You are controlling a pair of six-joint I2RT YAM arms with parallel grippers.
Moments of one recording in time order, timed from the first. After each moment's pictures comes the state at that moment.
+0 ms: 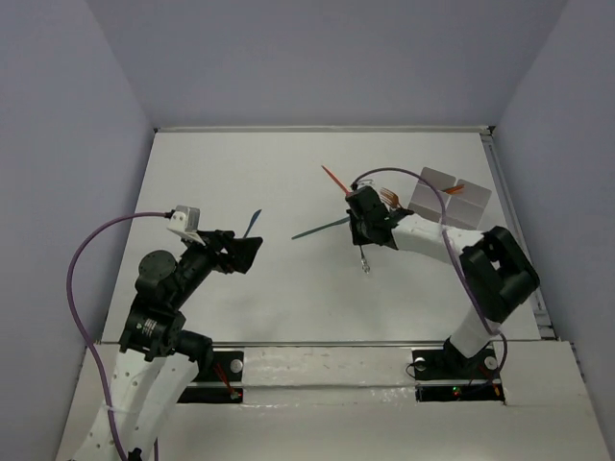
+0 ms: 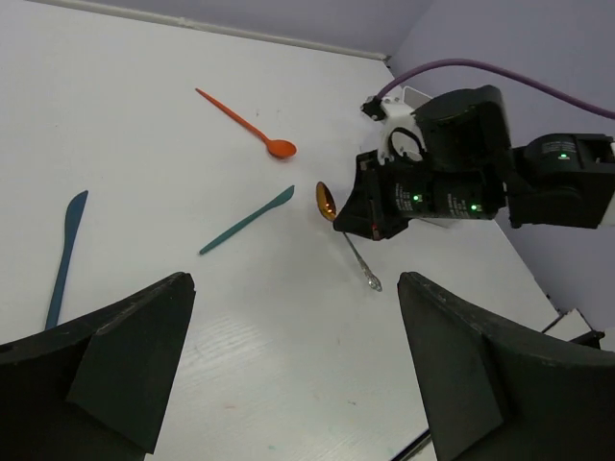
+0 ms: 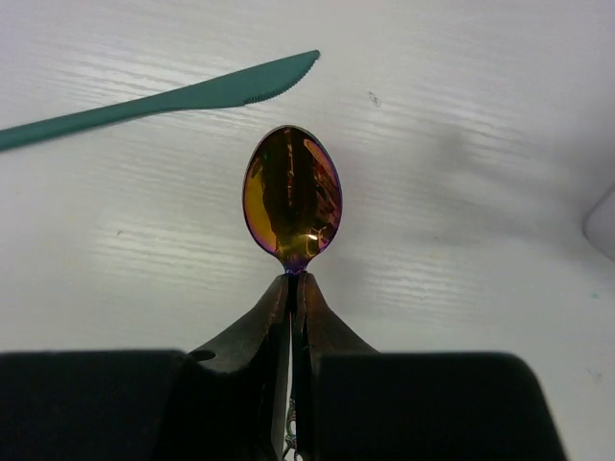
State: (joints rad) left arm -0.31 0.40 0.59 -0.27 0.26 -0.48; right arm 0.64 1.77 1.09 -0.29 0.28 0.39
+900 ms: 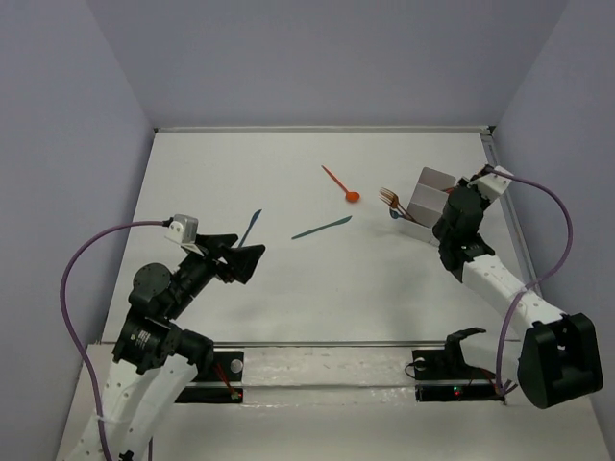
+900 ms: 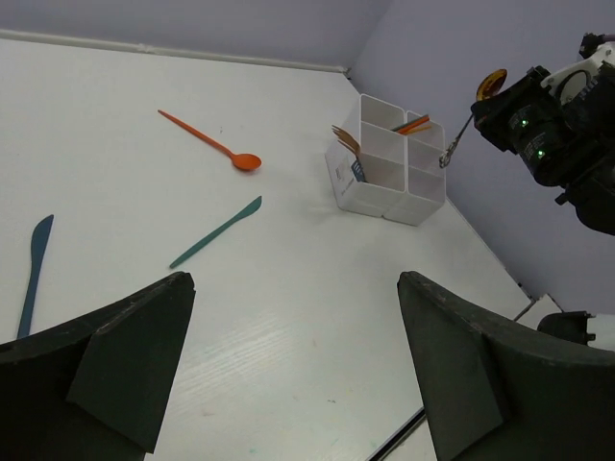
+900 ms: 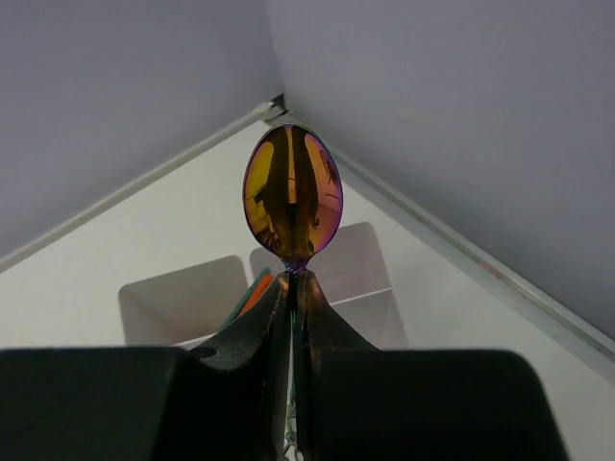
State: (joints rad) left arm -0.40 0.31 0.59 -0.27 0.23 -0.48; right arm 0.27 1.11 0.65 0.43 0.95 0.19
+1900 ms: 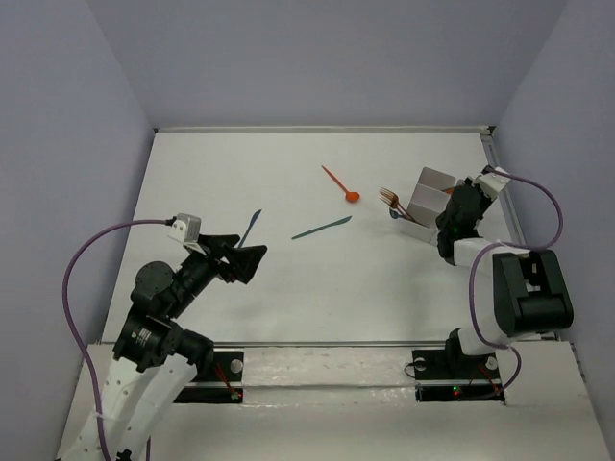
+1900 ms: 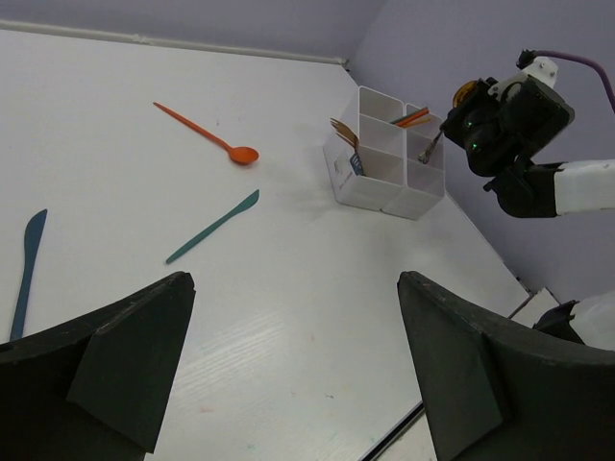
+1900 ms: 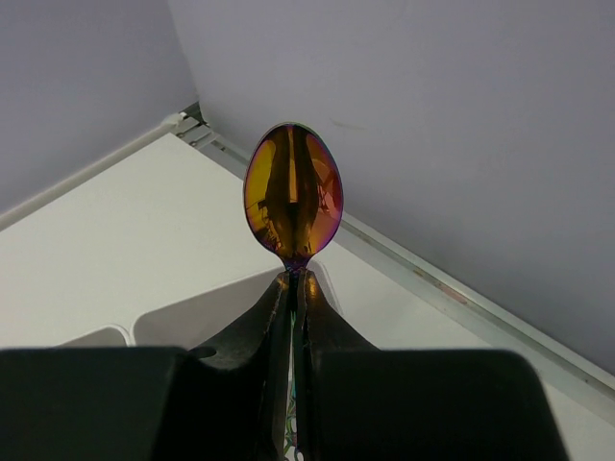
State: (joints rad) left arm -0.43 0.32 0.59 -0.27 0.22 -0.48; right arm 0.07 1.51 0.61 0.93 0.95 0.05
